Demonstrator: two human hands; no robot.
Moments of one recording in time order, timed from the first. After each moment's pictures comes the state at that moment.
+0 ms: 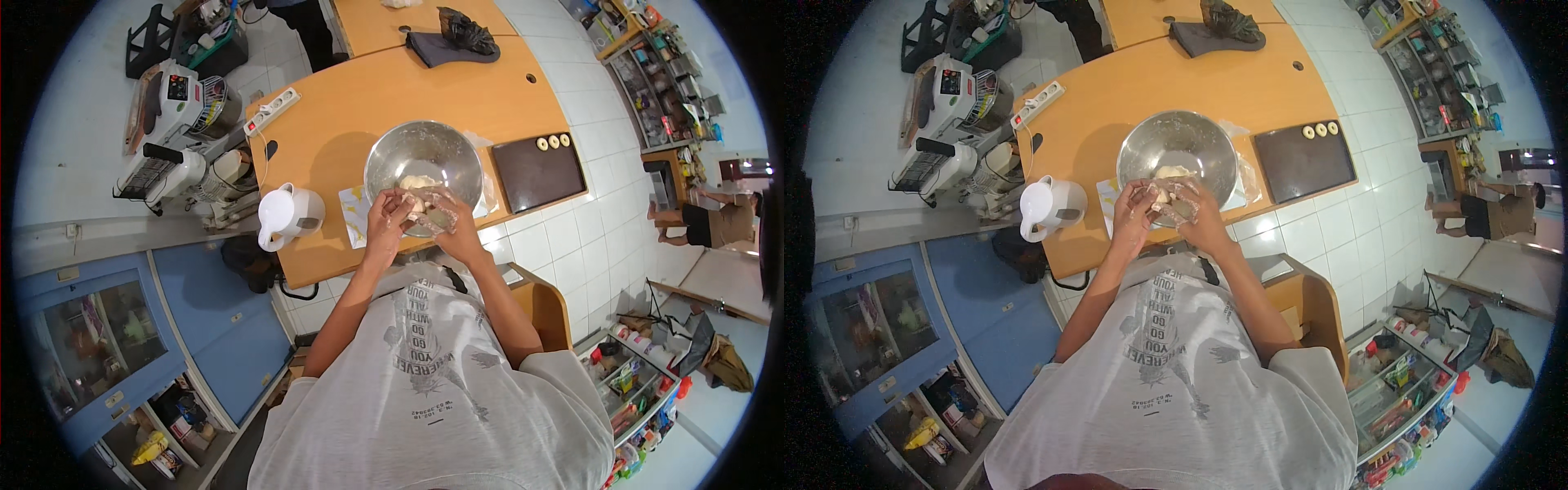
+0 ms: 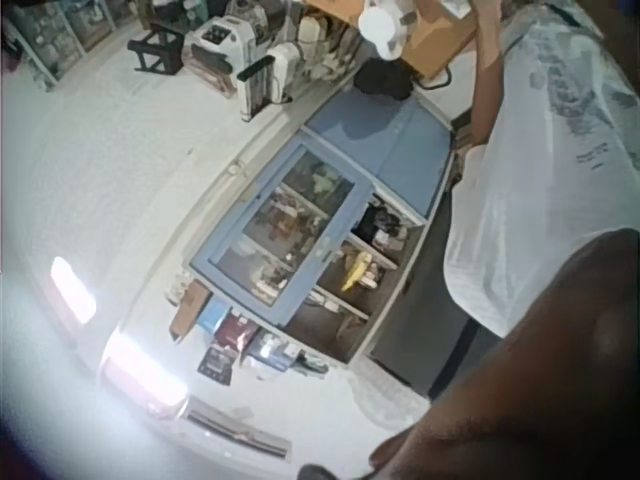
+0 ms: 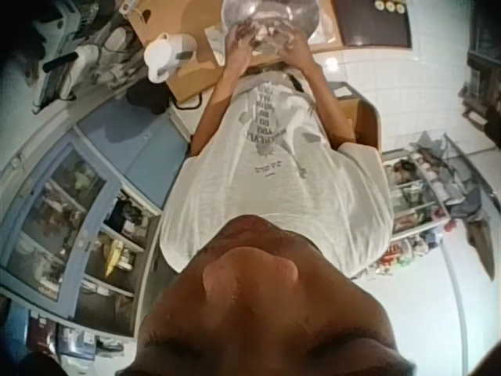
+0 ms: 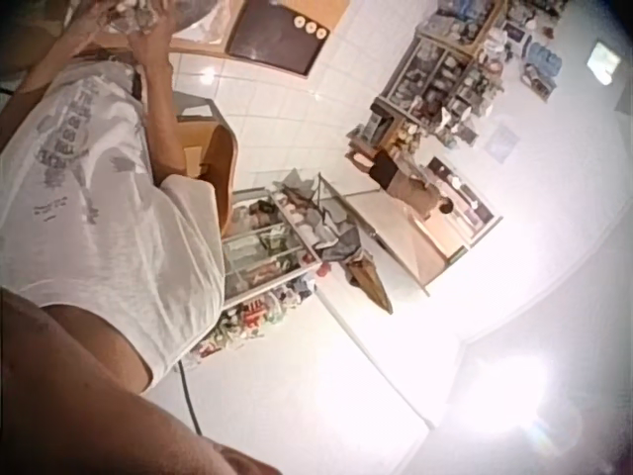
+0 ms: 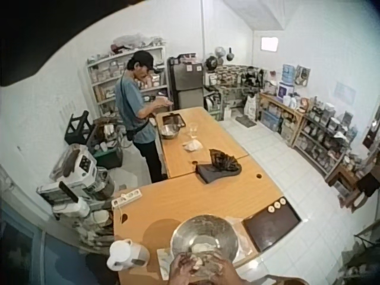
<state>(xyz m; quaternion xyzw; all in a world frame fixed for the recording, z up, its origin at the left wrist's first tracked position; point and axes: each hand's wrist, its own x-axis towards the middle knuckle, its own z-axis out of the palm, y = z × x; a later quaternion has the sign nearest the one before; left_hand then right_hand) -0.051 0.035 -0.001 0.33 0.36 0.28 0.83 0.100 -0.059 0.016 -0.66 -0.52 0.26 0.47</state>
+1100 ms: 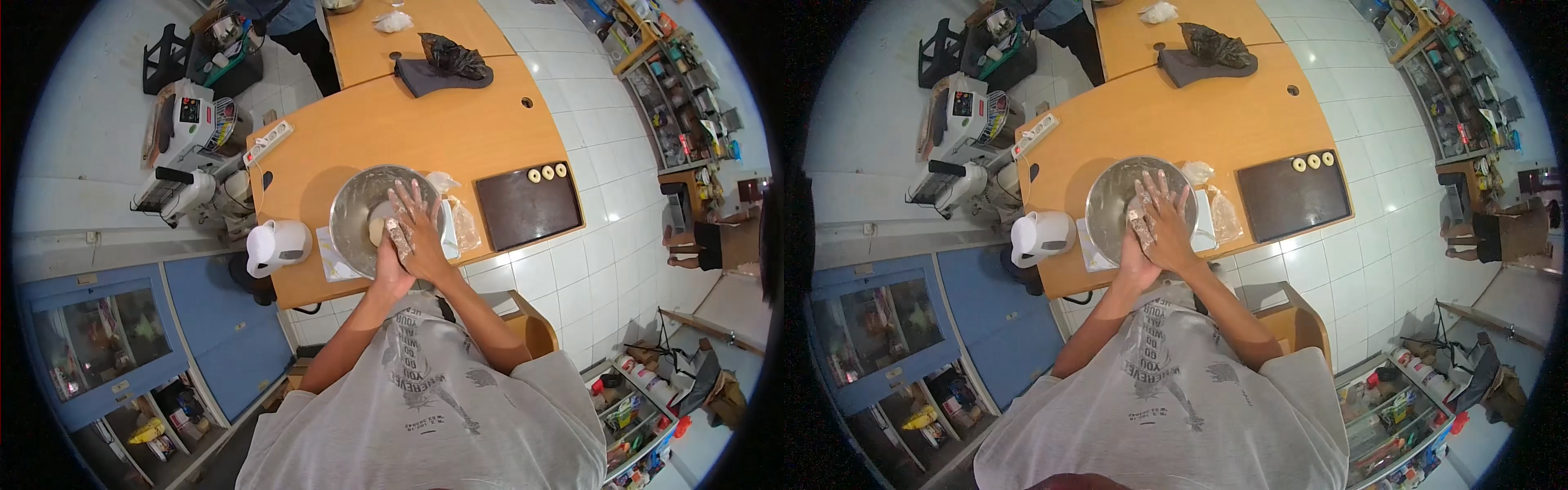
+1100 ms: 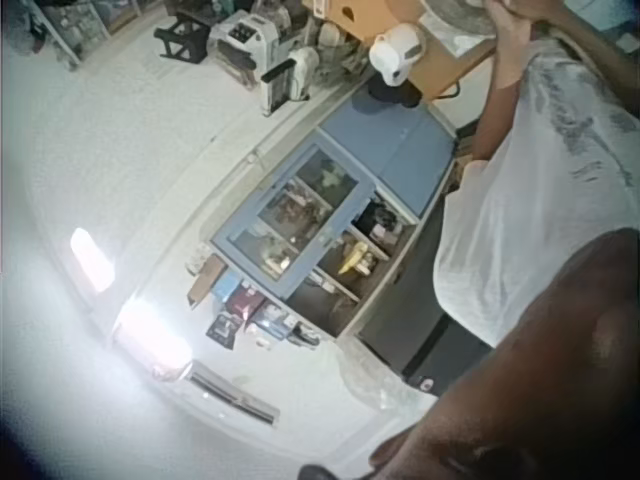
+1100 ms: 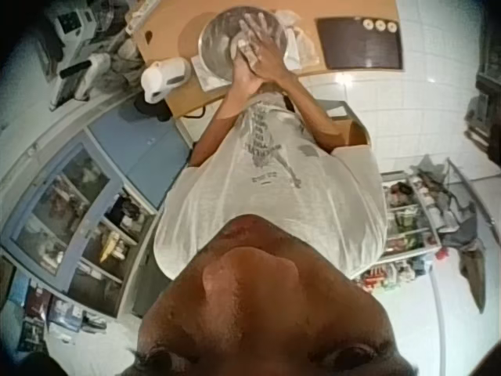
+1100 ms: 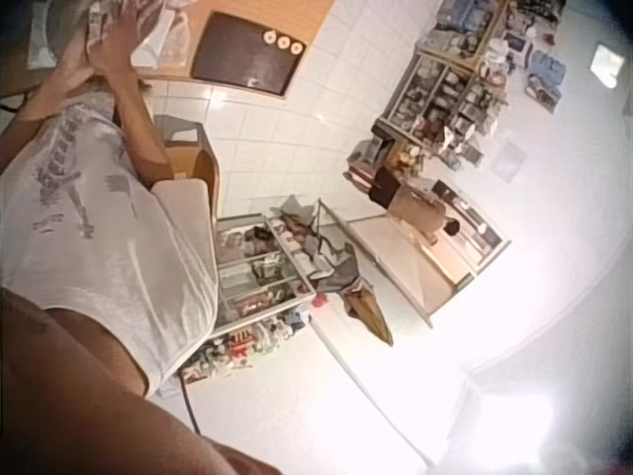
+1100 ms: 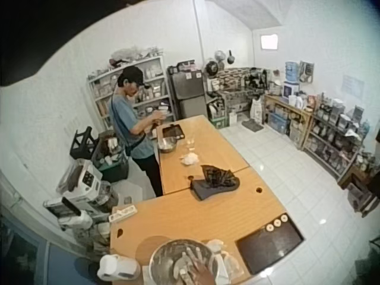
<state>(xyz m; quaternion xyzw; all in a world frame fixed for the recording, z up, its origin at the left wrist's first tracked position) 0.079 -0.001 0.037 0.12 0.30 0.26 0.91 0.176 -0.026 0.027 -0.68 -0.58 0.18 0.41</state>
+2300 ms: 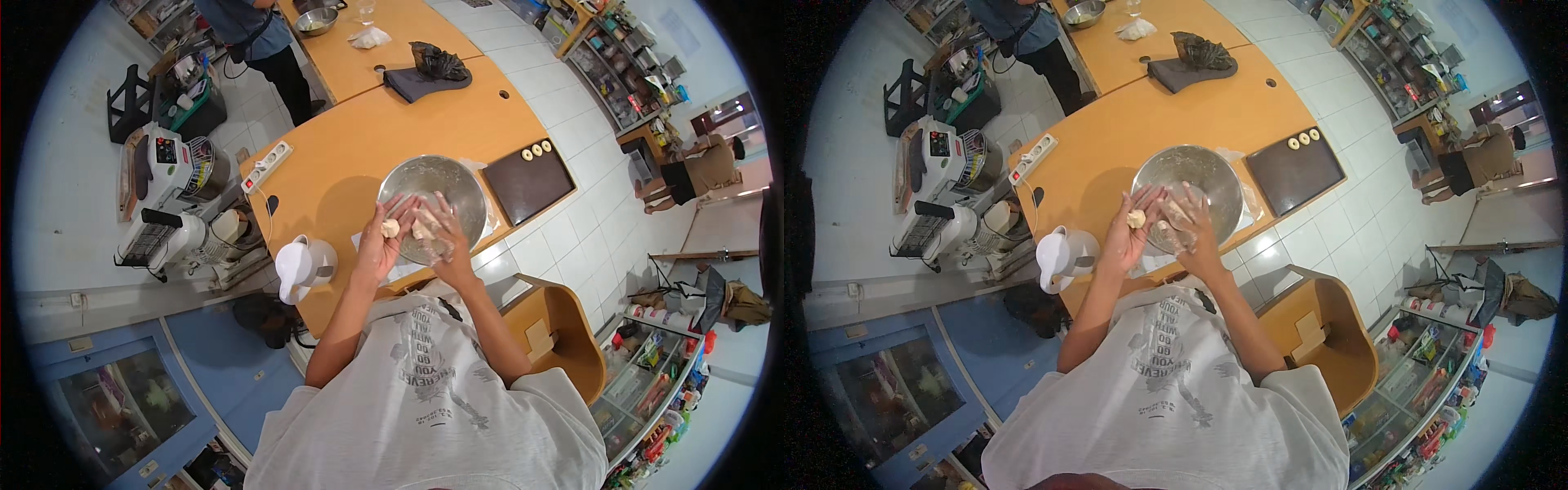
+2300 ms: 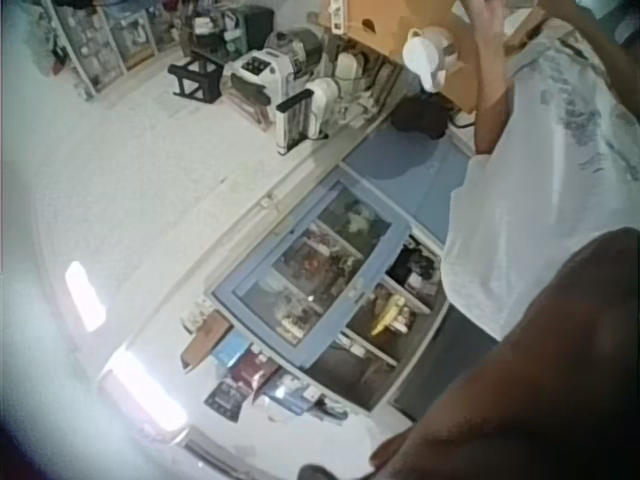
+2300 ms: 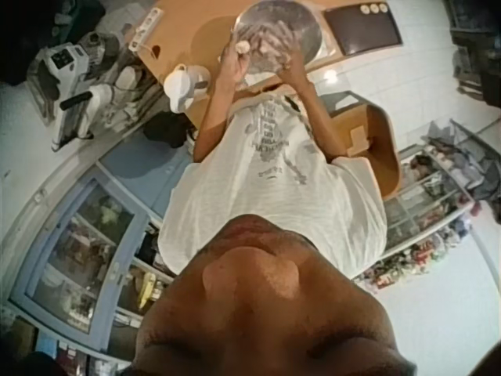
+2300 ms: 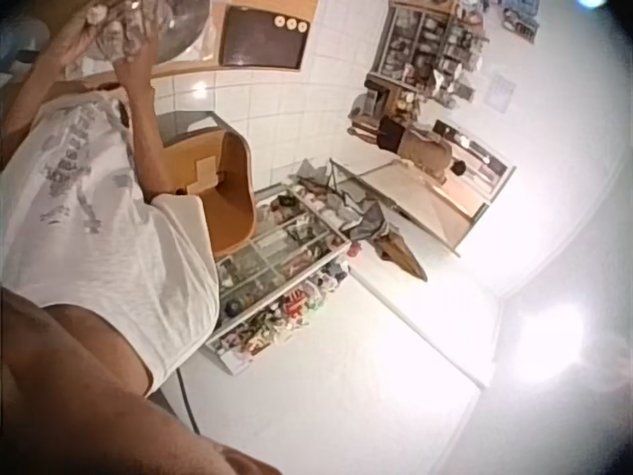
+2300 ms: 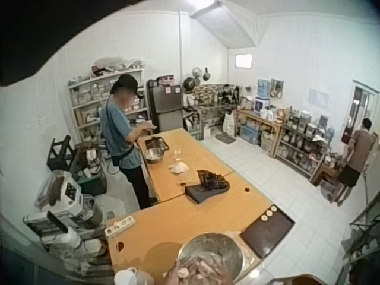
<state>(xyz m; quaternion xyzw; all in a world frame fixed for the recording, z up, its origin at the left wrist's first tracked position) -0.062 0.116 0.028 0.19 0.23 0.22 0.93 0.046 -0.026 0.030 -0.72 -0.51 0.09 0.46</state>
